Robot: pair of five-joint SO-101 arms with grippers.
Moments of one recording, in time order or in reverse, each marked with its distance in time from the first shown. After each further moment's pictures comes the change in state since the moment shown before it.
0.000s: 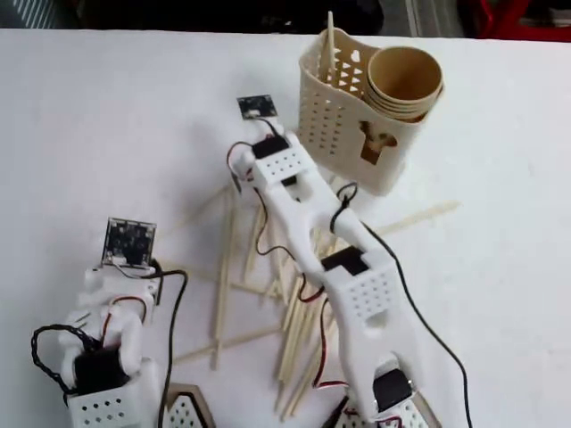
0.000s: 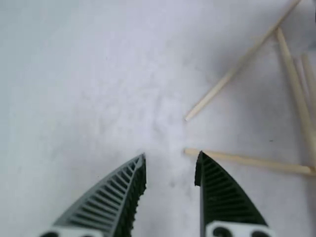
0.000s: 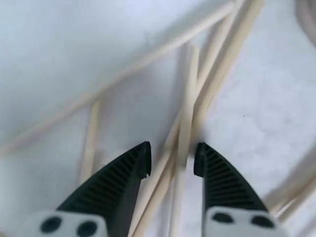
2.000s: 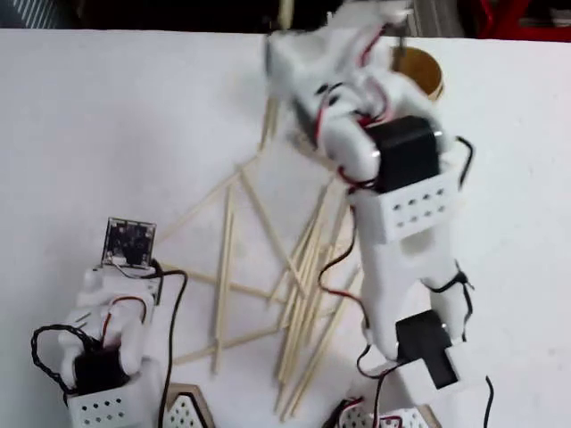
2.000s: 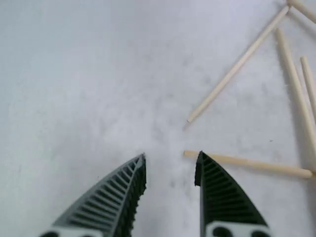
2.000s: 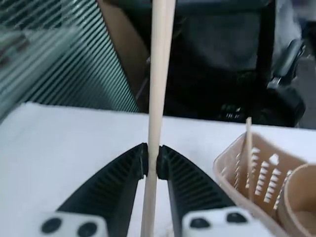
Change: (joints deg) left arm 0.0 0.0 0.0 0.0 0.0; right arm 8.6 -43.3 -20.7 0.7 1.8
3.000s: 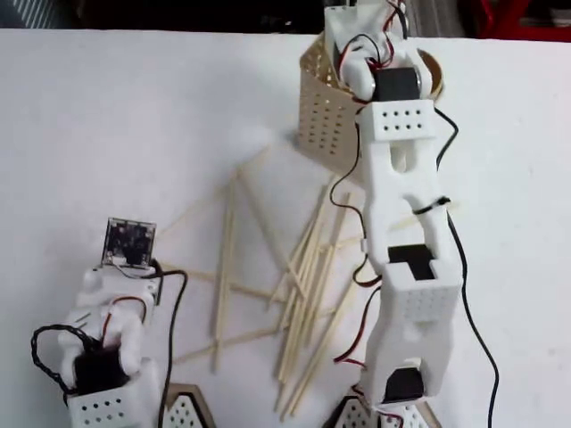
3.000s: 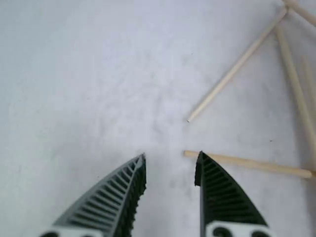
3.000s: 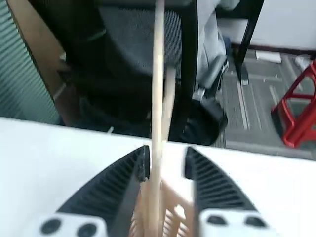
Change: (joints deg) left arm 0.0 0.0 0.0 0.0 0.0; right arm 12.0 28.9 -2.2 -22.5 14.3
